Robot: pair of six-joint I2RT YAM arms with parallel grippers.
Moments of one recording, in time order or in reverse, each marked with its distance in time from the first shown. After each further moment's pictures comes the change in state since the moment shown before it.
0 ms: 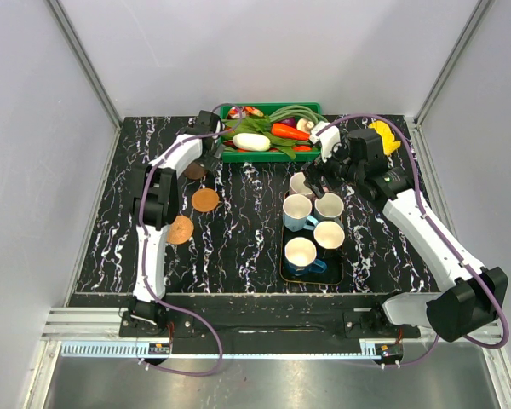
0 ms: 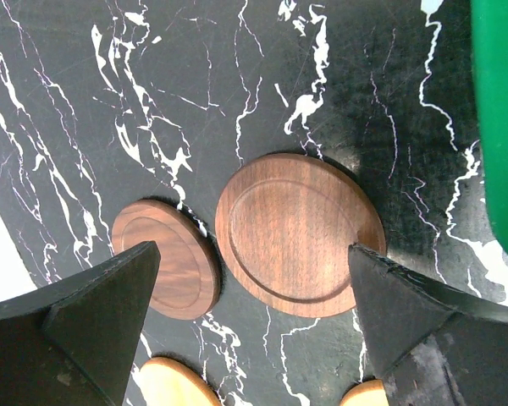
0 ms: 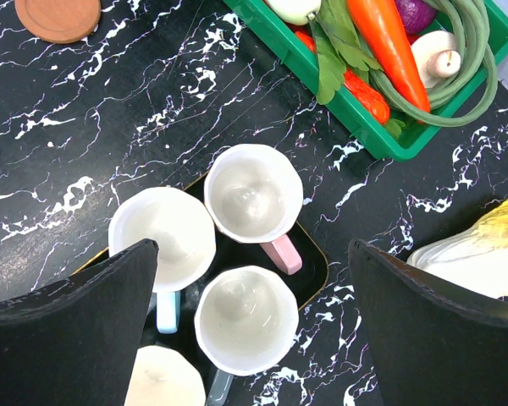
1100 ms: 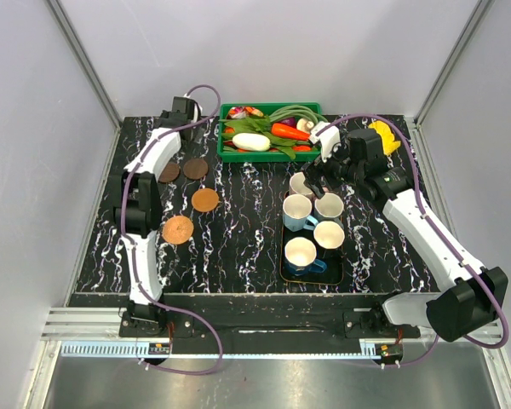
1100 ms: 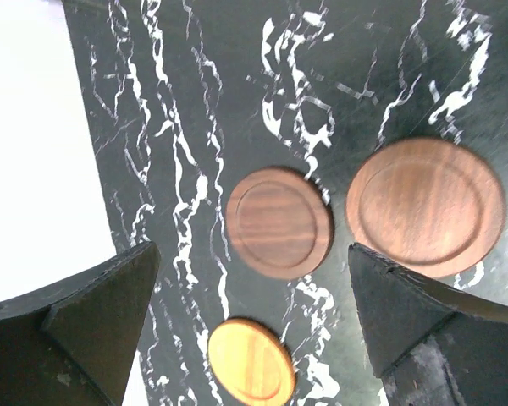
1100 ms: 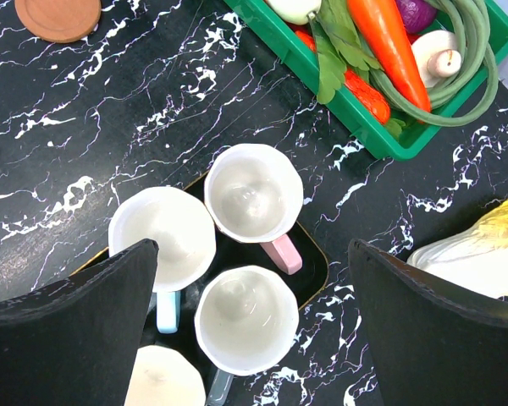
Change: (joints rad) left arm 0.083 -0.155 -0.031 0.012 -0.019 0.003; right arm 0.000 0.000 0.000 0.000 0.000 0.000
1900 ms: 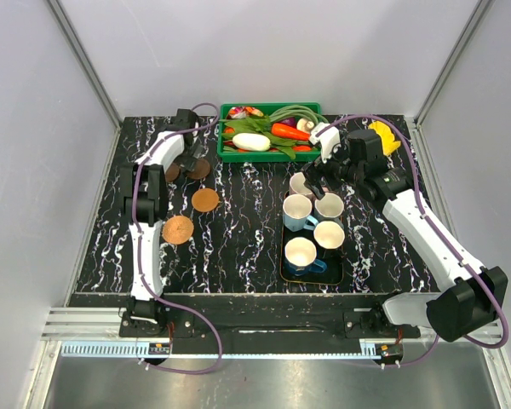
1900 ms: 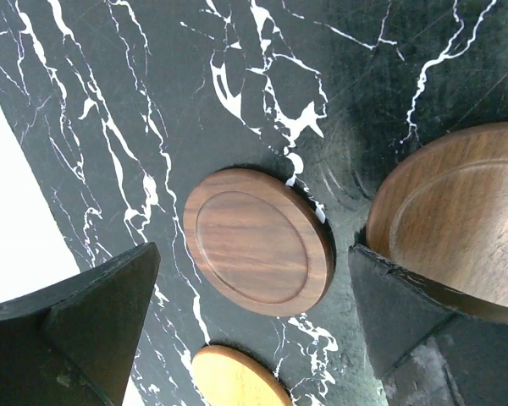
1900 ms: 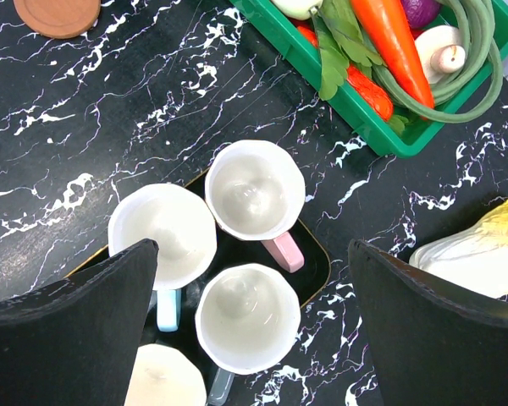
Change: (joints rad) left arm 0.051 0.182 0.066 -0.090 -0.011 0.040; right arm -0.001 0.000 -0.008 0.000 -0.001 0.000
